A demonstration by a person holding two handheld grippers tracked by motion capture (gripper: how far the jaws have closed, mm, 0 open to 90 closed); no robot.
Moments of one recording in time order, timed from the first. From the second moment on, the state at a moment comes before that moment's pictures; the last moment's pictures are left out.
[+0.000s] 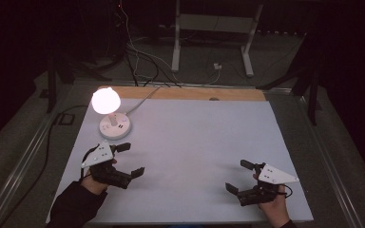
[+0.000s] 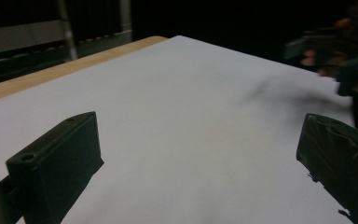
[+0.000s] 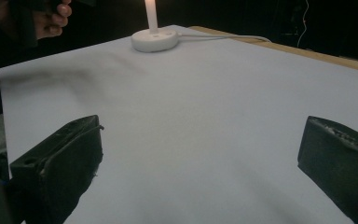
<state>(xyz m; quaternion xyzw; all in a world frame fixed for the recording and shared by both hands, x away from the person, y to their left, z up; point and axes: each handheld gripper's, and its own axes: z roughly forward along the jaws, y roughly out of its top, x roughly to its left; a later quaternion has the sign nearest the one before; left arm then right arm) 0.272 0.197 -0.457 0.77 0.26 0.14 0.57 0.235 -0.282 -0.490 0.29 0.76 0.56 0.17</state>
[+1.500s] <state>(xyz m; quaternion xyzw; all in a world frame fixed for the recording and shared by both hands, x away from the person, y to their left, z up) 0.342 0.216 -0.473 0.66 0.52 0.33 0.43 0.235 -0.281 -0.492 0.28 0.77 0.56 0.15</state>
